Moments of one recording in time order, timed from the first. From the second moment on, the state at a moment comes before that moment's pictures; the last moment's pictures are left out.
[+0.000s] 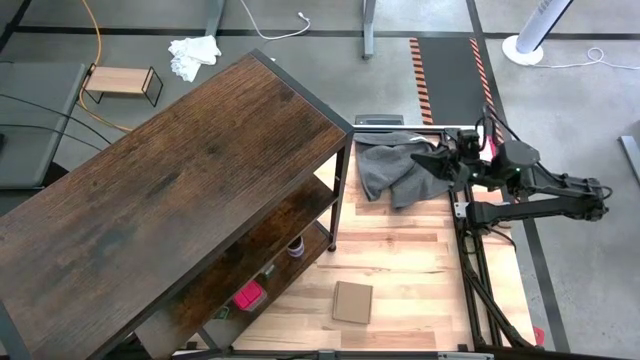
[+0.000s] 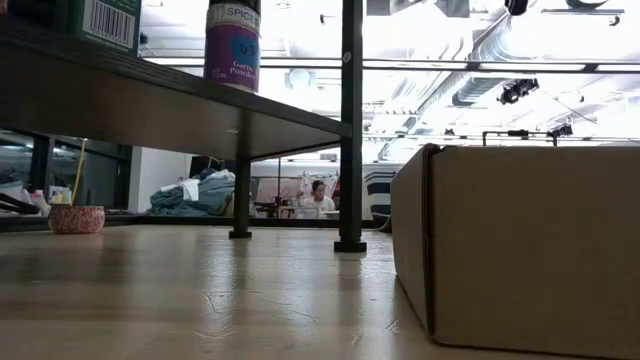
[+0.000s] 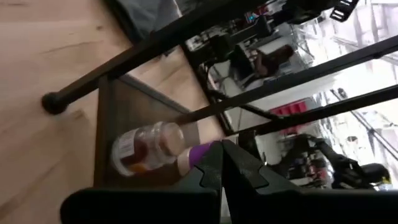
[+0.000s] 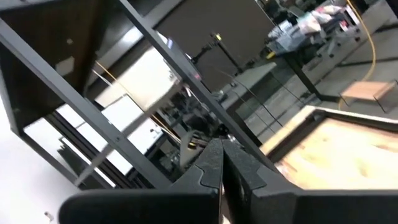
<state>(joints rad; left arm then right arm) -0.02 0.29 0.43 -0.37 -0.04 -1.11 -0.06 0.62 0.80 -0.08 0.12 0.71</state>
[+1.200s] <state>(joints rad) 0.15 1.14 0.38 0.76 -0.01 -1.30 -0.06 0.62 0.80 -0.20 0.05 0.71</state>
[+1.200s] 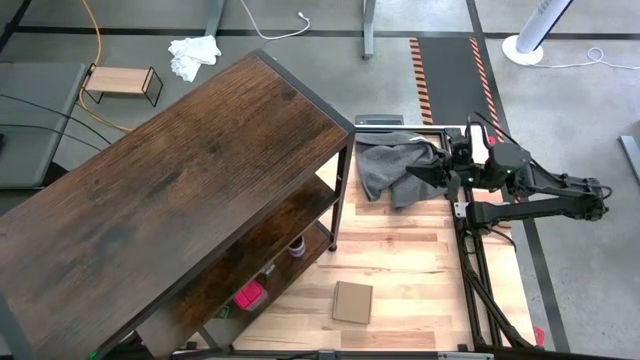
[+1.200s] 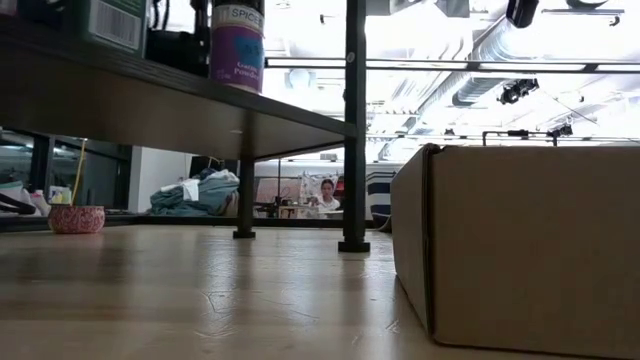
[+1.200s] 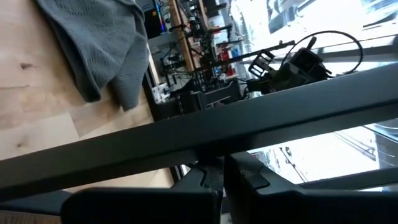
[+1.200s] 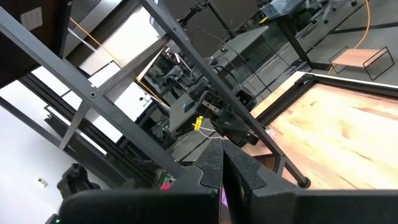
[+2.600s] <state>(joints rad) 0.49 1.95 1.17 0.74 0.33 -1.29 -0.06 0.62 0.80 -0.24 0.06 0.67</state>
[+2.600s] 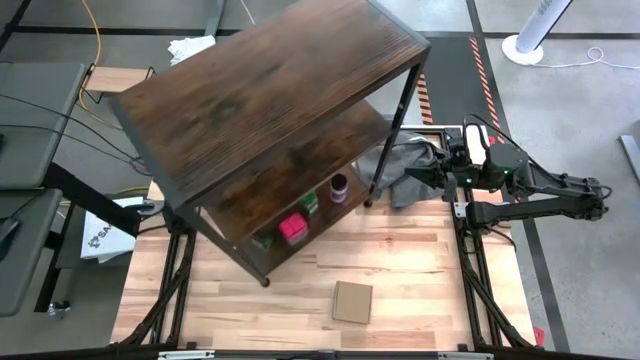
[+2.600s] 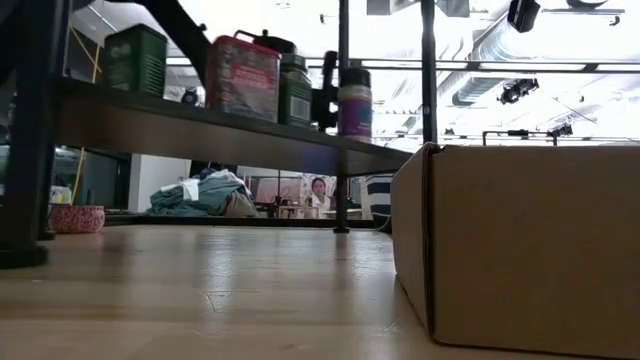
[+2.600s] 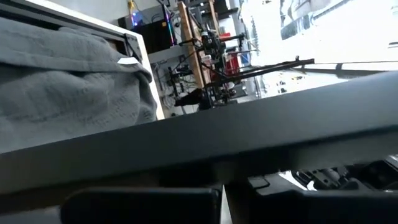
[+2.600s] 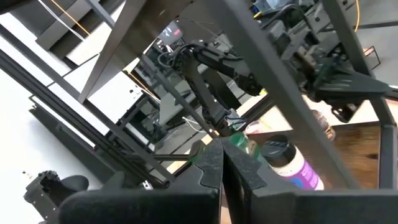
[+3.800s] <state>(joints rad) 0.68 0.66 0.74 -1.01 0.17 -0.84 -0.06 0.62 0.80 -0.24 0.07 0.65</state>
